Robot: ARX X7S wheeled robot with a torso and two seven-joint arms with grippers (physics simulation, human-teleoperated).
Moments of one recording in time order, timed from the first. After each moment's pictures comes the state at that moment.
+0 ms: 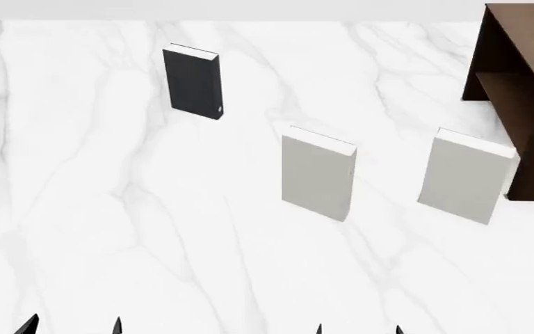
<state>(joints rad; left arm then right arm) 0.00 -0.07 0.09 -0.01 -0.06 0.00 -0.09 0.01 0.07 -0.09 0.00 0.06 0.02 0.09</state>
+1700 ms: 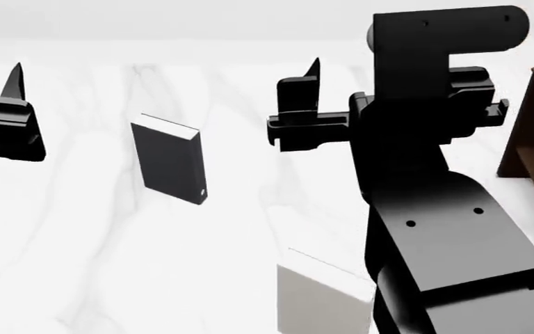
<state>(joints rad) -0.81 -0.30 0.04 0.52 -0.26 -1.16 -0.12 0.96 0.13 -0.08 -0.34 0.31 1.24 0.17</state>
